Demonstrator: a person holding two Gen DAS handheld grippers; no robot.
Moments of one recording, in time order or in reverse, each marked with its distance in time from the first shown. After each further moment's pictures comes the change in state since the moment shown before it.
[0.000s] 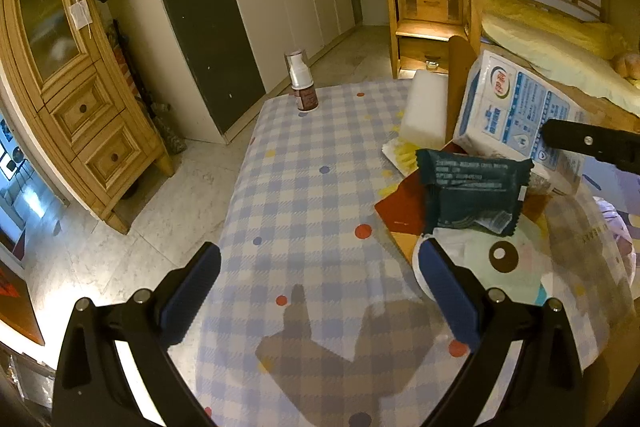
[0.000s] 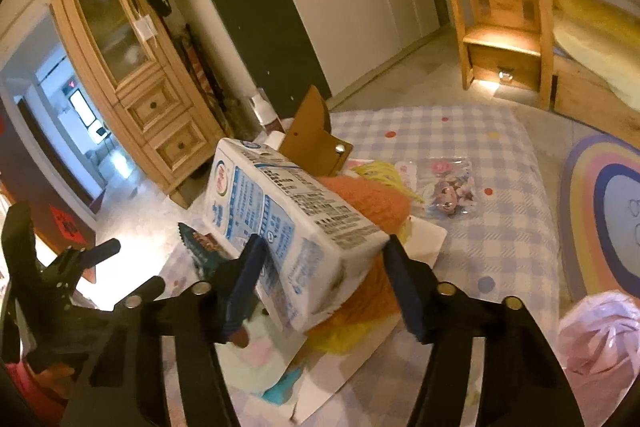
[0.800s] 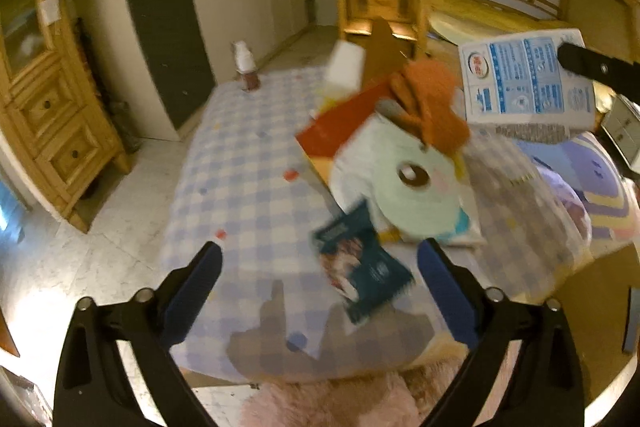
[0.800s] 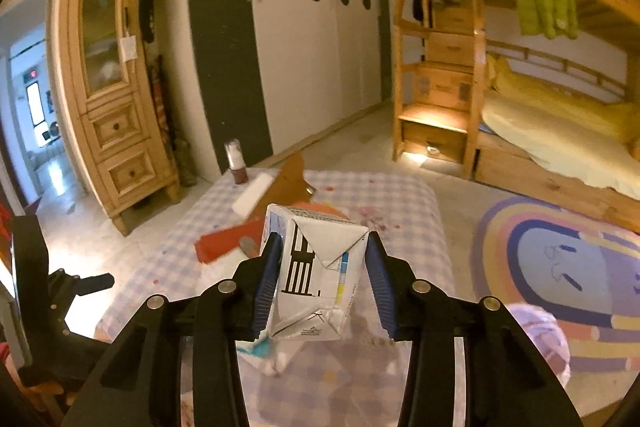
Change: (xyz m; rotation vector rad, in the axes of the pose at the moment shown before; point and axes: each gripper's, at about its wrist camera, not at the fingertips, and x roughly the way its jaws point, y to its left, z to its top) left arm -0.032 -0.023 -0.054 0.045 0.004 -0.195; right arm -0.097 0.043 -0.049 -0.099 -0.224 -0.312
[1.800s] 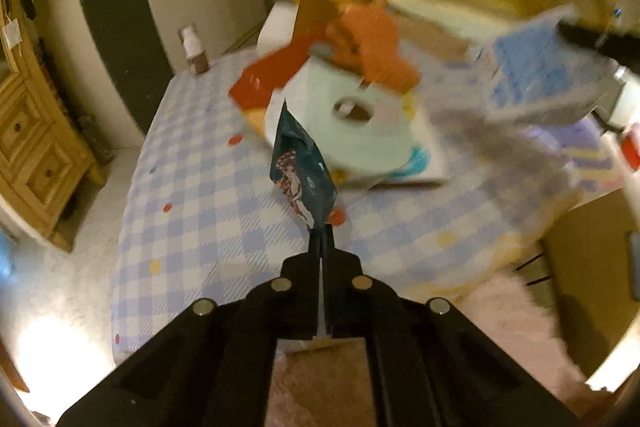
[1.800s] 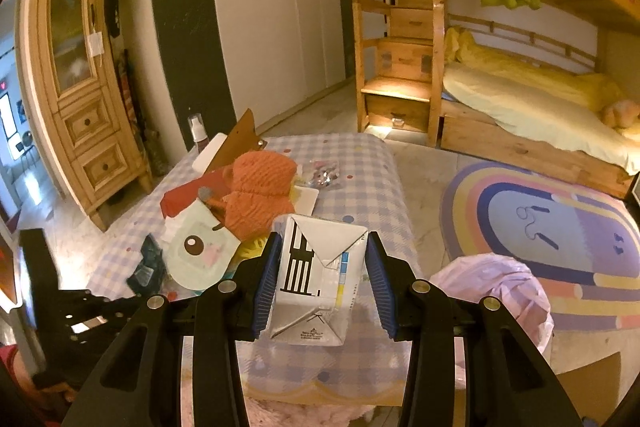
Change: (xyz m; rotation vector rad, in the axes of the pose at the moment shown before) left arm 0.004 -0.021 -0.024 0.106 0.000 -0.115; right arm -0.024 -0.025 -0.035 0.075 0.039 -0.091
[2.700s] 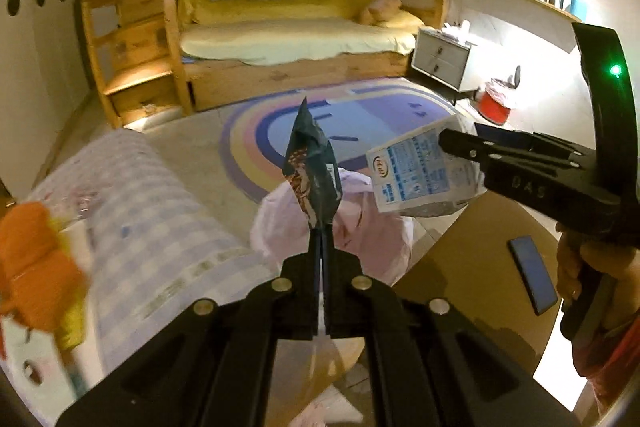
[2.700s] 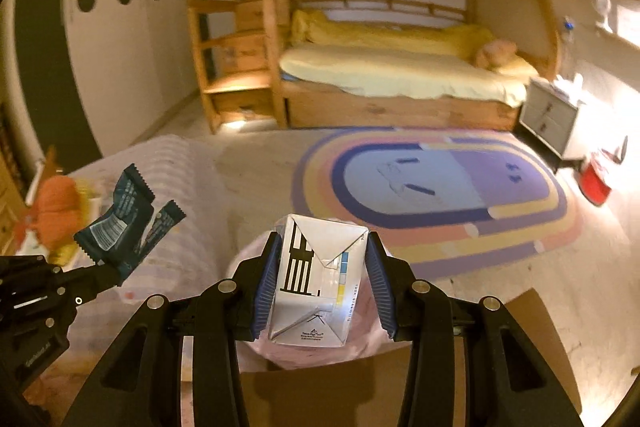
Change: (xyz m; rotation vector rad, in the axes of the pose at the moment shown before) left arm 0.056 -0.241 0.091 0.356 -0.078 -0.484; right arm -0.028 -0.199 -0.056 0.264 0.046 -0.437
